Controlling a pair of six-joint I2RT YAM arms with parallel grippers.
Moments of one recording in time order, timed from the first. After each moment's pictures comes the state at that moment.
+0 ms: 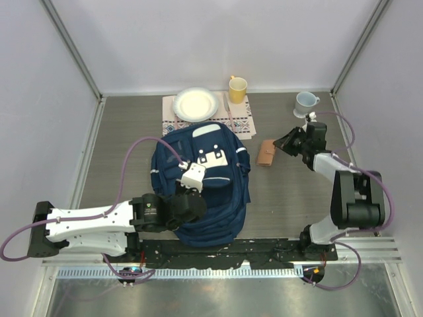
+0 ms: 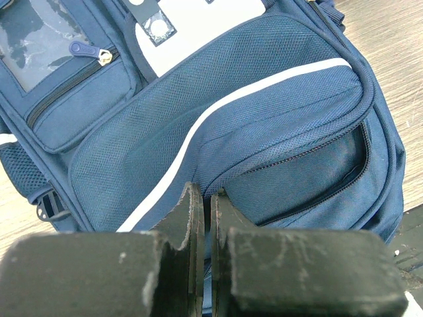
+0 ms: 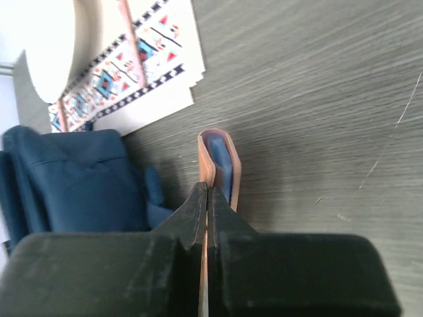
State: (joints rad) left arm -1.38 1.04 0.88 -0.63 -0.81 -0.66; right arm -0.05 1.60 0.78 0.19 -0.40 0.64
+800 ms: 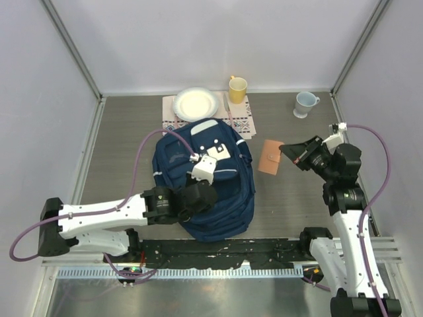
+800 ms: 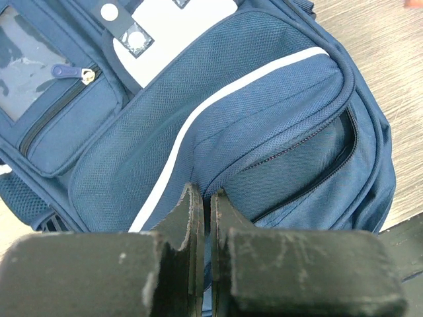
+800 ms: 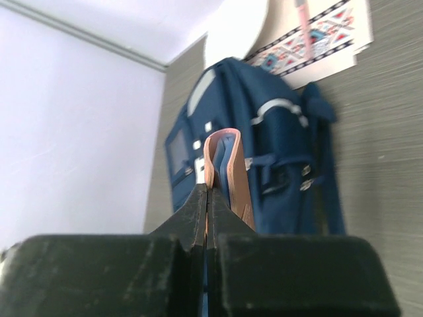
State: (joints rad) left arm -1.32 1.14 0.96 -0.56 -0.76 -0.60; right arm -0.04 0.72 0.72 -0.27 -0.50 0.81
